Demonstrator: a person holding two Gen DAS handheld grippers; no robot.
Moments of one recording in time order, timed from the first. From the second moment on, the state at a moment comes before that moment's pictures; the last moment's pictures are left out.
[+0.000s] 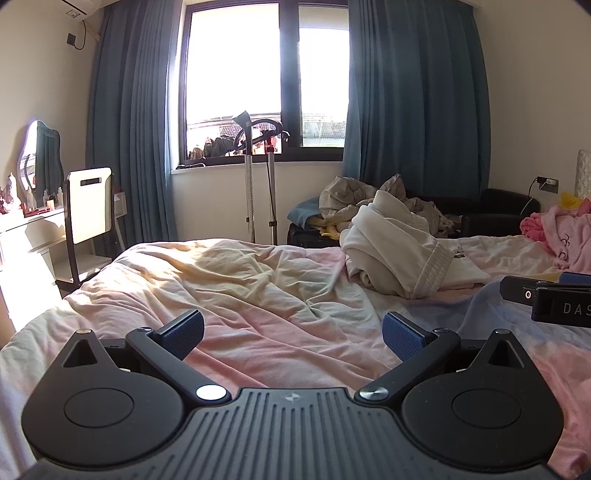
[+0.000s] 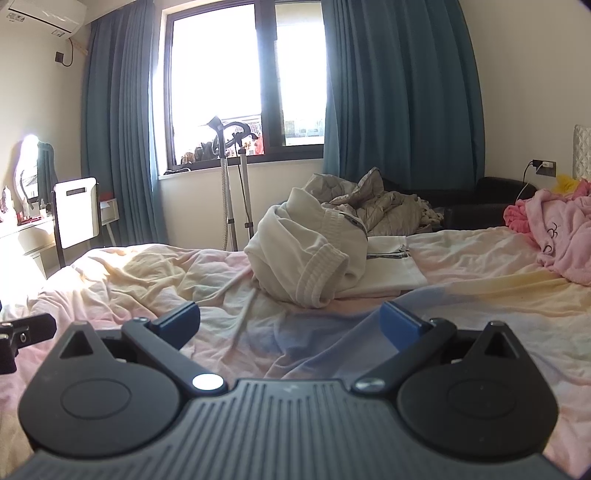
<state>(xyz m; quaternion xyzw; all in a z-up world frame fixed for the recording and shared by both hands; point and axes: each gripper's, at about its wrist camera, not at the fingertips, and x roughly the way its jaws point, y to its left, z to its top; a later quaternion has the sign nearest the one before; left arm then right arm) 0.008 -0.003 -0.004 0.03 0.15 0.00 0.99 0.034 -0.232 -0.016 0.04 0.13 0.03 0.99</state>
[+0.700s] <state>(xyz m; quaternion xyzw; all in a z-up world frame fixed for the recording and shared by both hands) 0.009 -0.003 -0.005 0.03 0.15 0.00 0.99 0.037 -0.234 -0.015 0.04 0.13 0.02 0.99</state>
